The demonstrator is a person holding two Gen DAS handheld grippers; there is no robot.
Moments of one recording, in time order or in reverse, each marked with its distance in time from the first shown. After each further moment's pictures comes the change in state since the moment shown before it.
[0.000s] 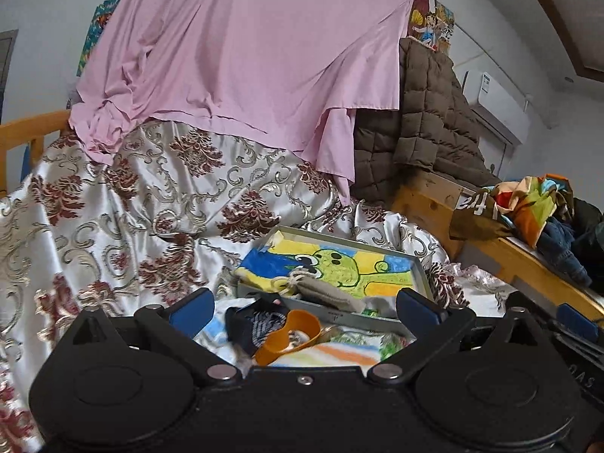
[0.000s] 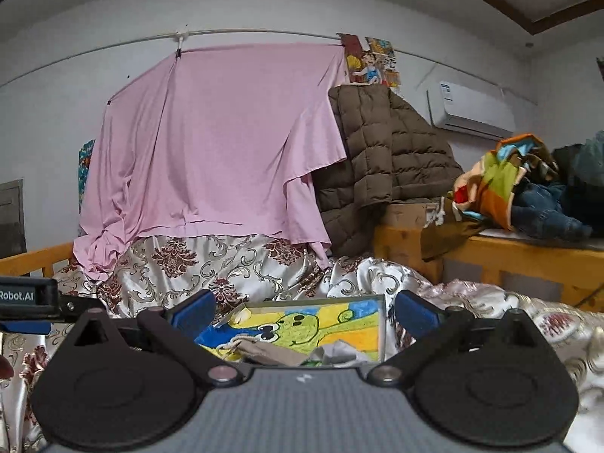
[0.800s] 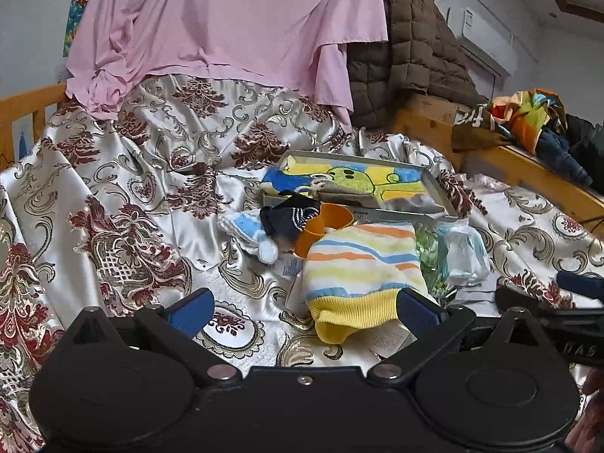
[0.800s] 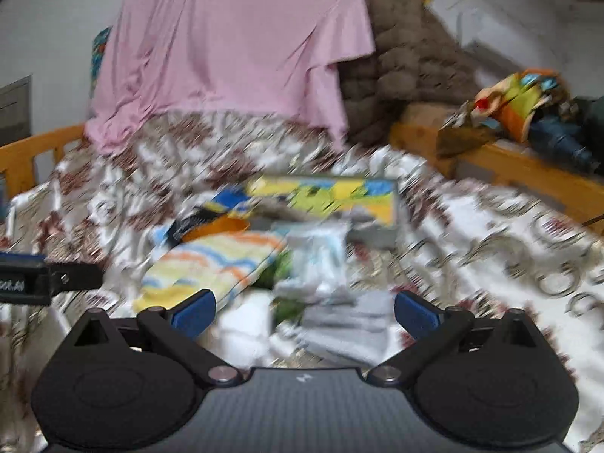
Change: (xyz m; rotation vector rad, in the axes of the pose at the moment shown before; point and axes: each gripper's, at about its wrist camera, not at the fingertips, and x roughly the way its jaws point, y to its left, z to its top) left arm -0.024 0.041 -0.077 0.122 0.166 -0.012; right arm -0.013 0.040 -0.067 -0.126 0.398 0.049
